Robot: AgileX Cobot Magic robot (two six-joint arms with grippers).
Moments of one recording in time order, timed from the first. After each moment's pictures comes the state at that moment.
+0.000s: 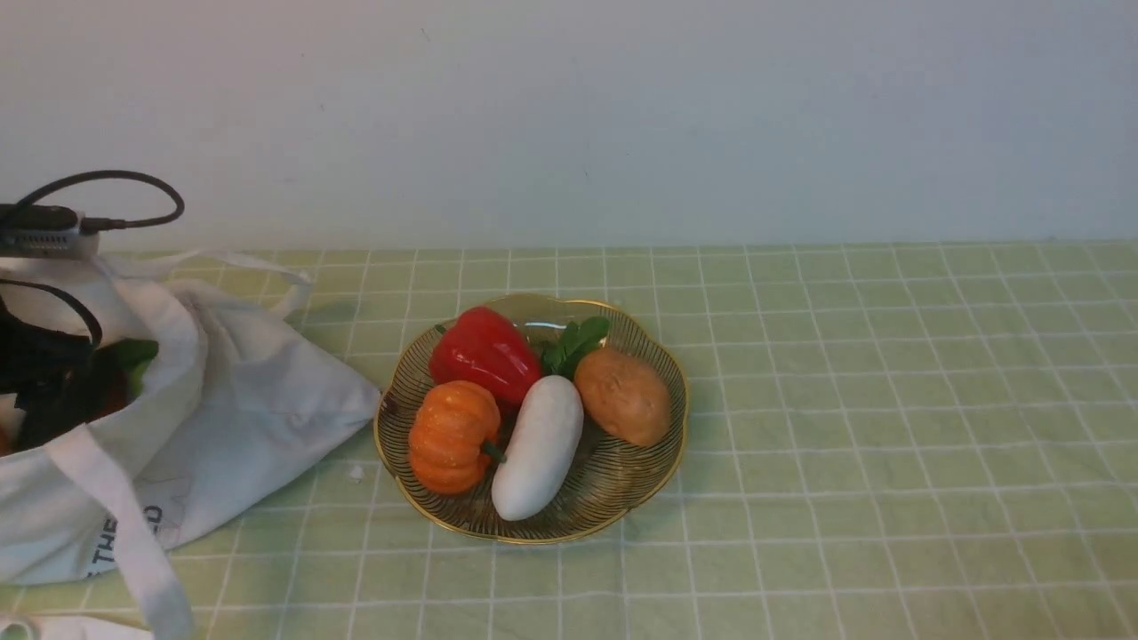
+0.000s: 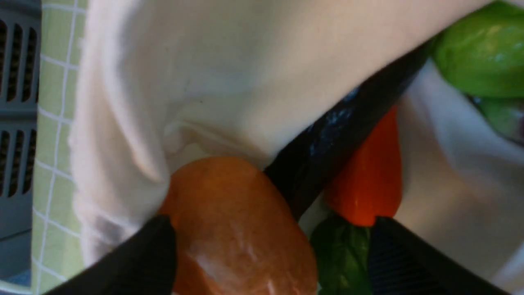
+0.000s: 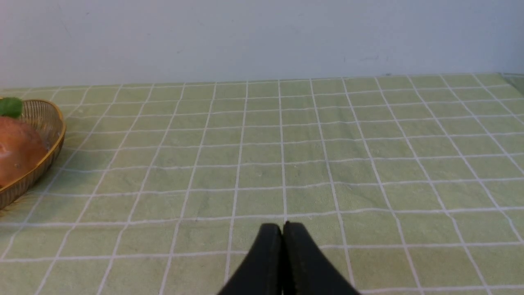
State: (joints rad) right arm 0.00 -0.01 0.02 0.03 0.39 0.03; left arm 0.21 1.71 -1.19 0.33 0.87 -0.22
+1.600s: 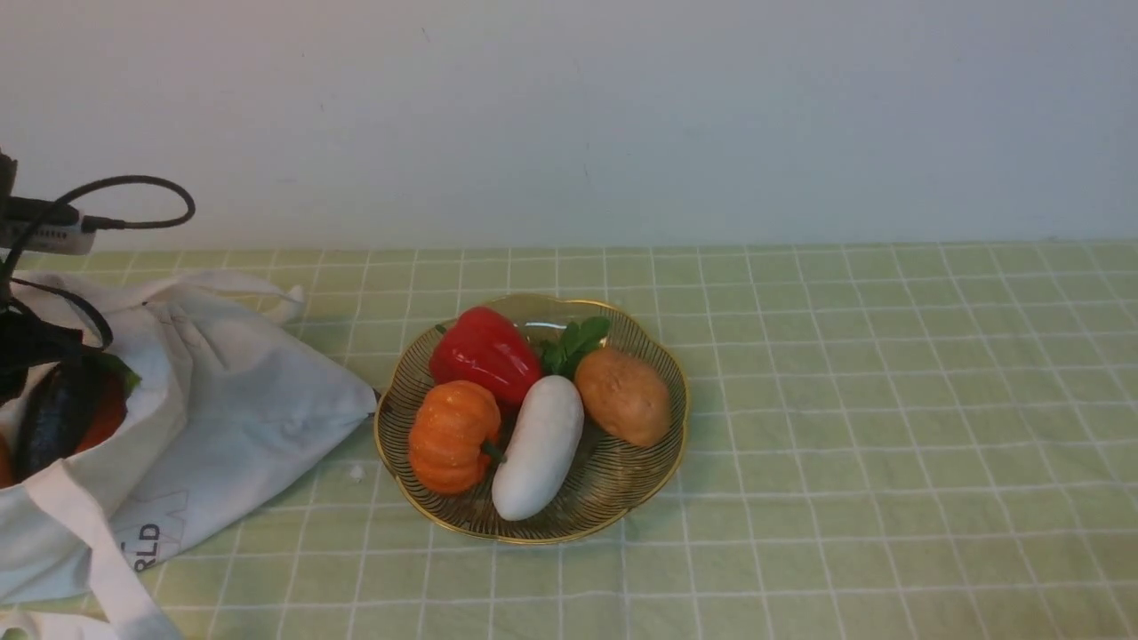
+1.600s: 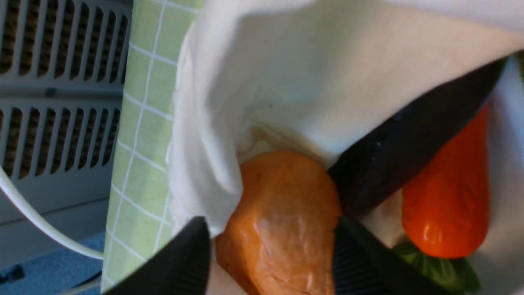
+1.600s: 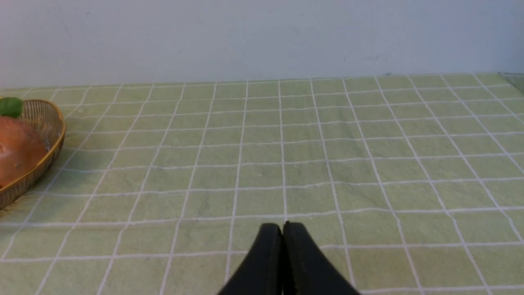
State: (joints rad) right arm 0.00 -0.01 0.02 0.03 0.39 0.03; left arm 0.16 1.77 -1.26 0.52 0.99 -0.43
